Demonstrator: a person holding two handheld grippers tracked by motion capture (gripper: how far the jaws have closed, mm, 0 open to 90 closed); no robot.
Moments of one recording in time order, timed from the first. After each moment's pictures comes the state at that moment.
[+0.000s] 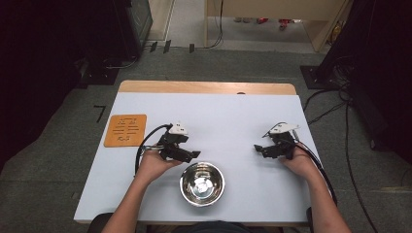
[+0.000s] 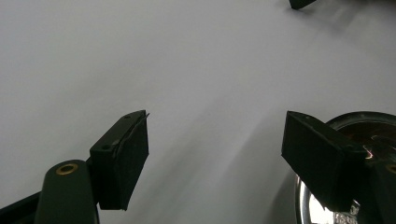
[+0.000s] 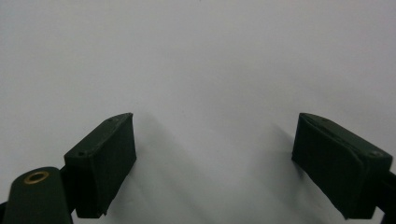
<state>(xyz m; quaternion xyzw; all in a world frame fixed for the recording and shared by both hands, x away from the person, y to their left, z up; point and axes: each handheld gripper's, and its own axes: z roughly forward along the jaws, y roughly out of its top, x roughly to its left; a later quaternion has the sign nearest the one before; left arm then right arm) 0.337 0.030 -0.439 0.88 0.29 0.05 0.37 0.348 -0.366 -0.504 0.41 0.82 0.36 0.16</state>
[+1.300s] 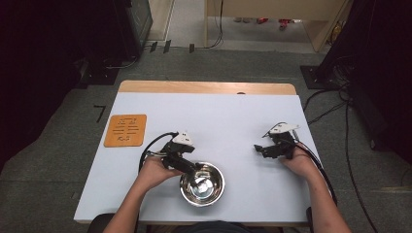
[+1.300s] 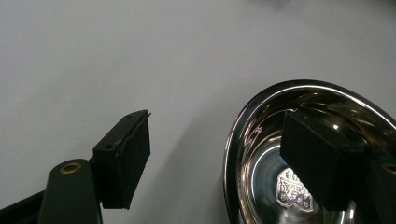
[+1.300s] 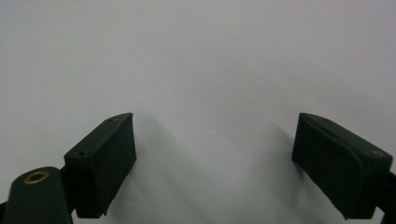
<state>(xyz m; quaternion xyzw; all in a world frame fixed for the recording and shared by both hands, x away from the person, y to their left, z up) 0.316 0.018 -0.442 0.90 0.23 0.01 0.36 0.348 -0.365 -0.504 0.41 0.82 0.36 0.16</state>
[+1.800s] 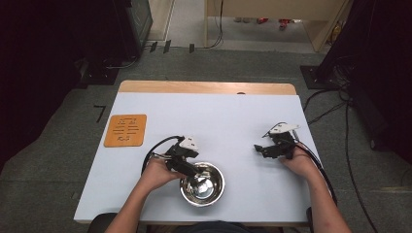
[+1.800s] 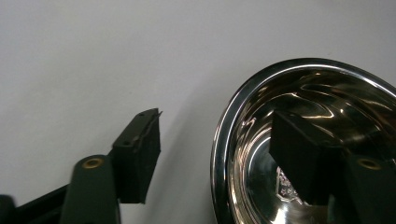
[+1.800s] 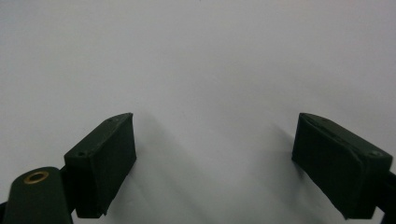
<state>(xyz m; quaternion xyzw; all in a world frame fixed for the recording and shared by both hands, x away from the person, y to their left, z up) 0.312 0.007 -0.453 0.92 0.20 0.00 0.34 0.348 -0.365 -0.504 0.41 0.82 0.36 0.16</state>
